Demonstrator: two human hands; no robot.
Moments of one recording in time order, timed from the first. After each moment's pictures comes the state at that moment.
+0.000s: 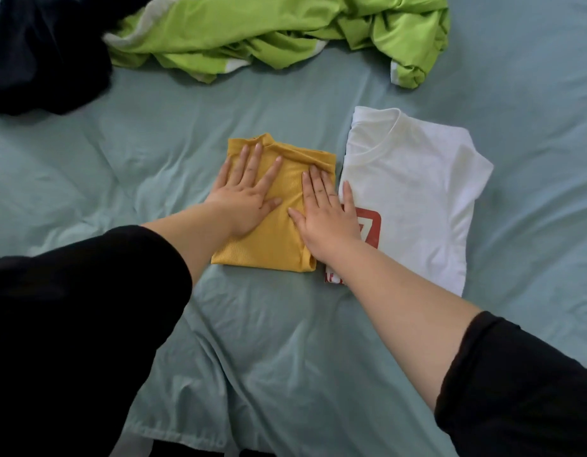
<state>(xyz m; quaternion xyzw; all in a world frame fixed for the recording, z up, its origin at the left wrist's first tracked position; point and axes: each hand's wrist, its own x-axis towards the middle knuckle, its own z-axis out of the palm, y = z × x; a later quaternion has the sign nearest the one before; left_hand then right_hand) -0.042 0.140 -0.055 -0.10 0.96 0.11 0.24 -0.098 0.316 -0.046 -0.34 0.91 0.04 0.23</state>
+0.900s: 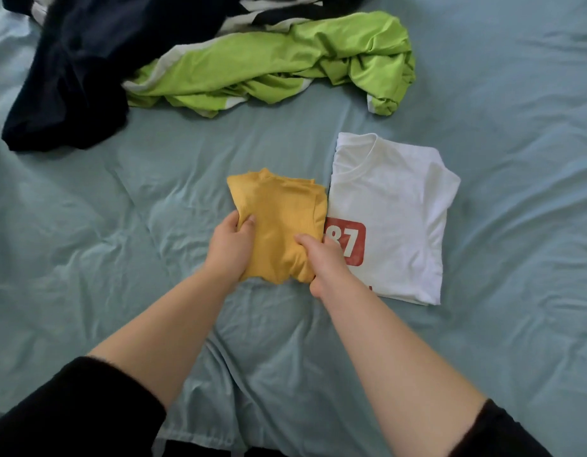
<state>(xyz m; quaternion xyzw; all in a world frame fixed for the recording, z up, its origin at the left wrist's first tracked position) 0.006 0.190 0.021 -0.46 0.65 0.61 0.02 -0.054 0.321 0.008 0.29 0.65 -0.57 0.41</state>
